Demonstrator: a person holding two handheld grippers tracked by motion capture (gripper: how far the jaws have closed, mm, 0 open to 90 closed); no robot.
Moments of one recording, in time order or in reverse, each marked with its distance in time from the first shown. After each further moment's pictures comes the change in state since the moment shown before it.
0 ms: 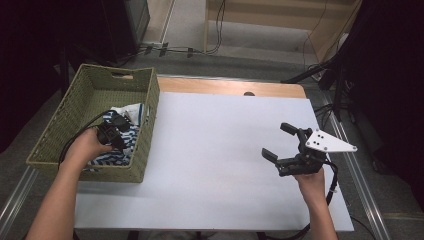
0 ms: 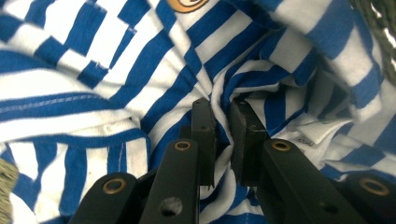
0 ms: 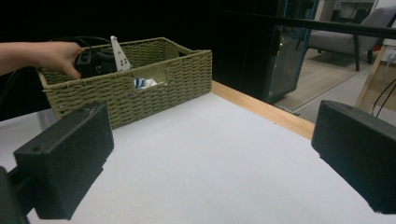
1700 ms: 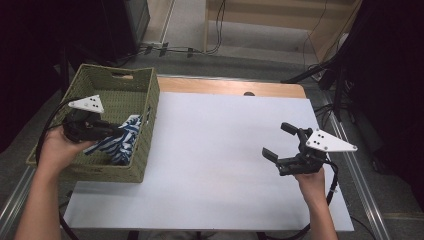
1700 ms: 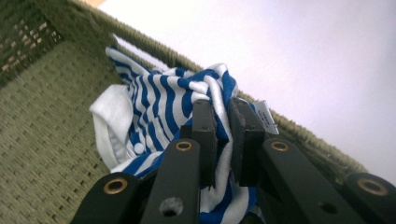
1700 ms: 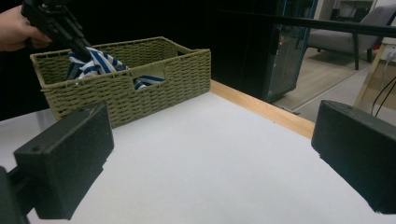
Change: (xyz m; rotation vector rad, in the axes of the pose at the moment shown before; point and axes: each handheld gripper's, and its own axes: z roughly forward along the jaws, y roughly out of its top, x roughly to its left) left arm -0.027 -0.062 -0.098 -0.674 -0.038 0.242; right arm -0.002 -0.001 0.000 0.002 -0.003 0.001
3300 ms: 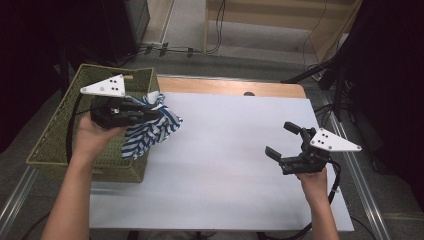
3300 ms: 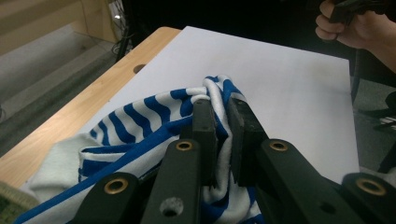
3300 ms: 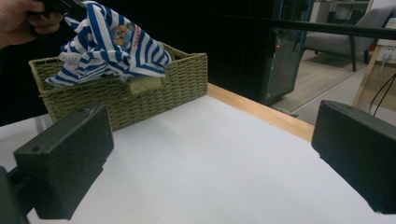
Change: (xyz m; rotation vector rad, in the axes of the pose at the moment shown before) left arm -0.047 0.085 0.008 -0.316 -0.136 0.130; right arm -0.005 0.000 -0.005 -0.020 -0.006 0.015
